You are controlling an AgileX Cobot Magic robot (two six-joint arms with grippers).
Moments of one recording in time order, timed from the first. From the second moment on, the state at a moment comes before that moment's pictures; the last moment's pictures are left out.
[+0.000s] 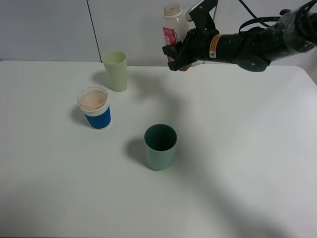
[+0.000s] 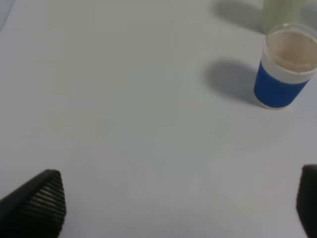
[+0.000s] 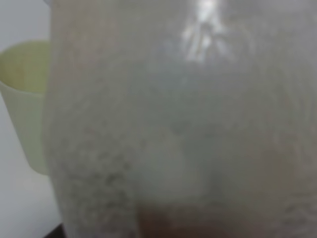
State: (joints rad) left arm -0.01 -0.01 -0.51 0.02 1.06 -0.03; right arm 0.32 2.00 -1.18 -0.84 -0.61 0.36
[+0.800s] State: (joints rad) left arm -0.01 -0.01 -0.51 0.02 1.06 -0.03; right arm 0.40 1.96 -1.18 -0.89 -0.48 0.40
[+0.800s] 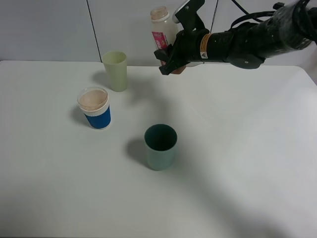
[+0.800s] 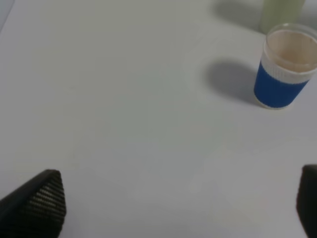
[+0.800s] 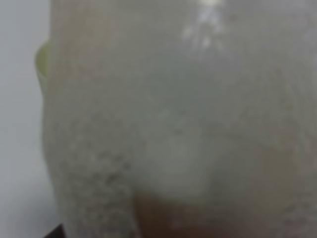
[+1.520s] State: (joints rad) left arm -0.01 -0.01 -0.51 0.02 1.06 -0.03; right arm 0.44 1.67 -0.89 -0.89 -0.32 0.39
